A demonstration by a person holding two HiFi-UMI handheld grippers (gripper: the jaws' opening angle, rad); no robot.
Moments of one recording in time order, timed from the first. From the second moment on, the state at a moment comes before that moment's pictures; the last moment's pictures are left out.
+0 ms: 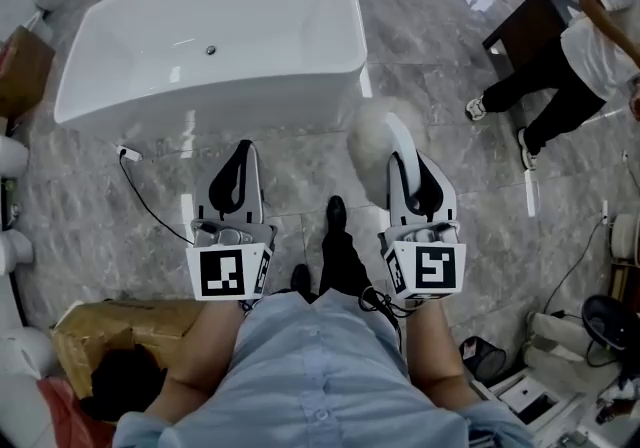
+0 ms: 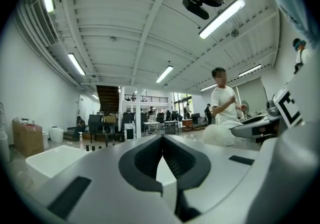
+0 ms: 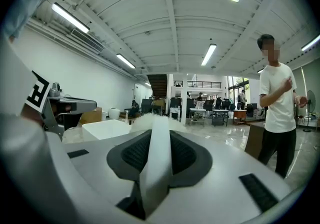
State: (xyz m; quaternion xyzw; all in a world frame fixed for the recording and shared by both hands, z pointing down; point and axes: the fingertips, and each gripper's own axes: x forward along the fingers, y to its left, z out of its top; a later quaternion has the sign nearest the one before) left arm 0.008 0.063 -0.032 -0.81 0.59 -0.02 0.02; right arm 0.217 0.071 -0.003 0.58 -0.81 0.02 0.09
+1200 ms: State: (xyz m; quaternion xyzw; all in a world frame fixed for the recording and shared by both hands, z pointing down) left arm -0.016 -0.110 -0.095 -0.72 0.69 -0.03 0.09; right arm 0.189 -0.153 -0.060 0.47 -0.88 -0.02 0.04
